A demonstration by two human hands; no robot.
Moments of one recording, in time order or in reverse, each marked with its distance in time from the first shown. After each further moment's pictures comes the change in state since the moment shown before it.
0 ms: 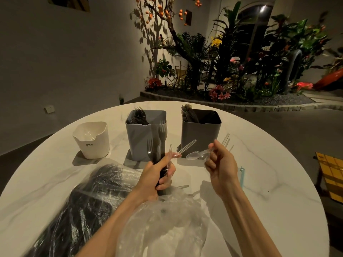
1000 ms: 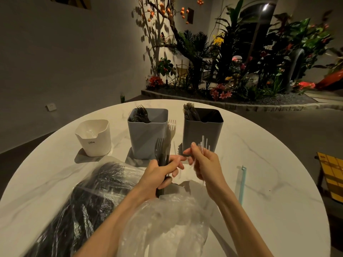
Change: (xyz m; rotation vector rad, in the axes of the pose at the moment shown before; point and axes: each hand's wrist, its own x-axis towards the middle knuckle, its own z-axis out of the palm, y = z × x) left_hand -0.007 0.006 0.007 0.329 0.063 0.004; right_hand -0.006 0.023 0.014 -0.505 -0.169 -0.072
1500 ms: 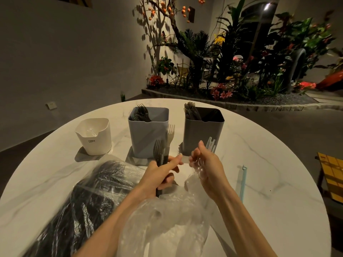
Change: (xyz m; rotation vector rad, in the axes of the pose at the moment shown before) left_hand 0.002 -0.002 0.002 0.036 0.114 -0.093; right_hand 0.003 0.000 0.002 0.283 0.054 0.160
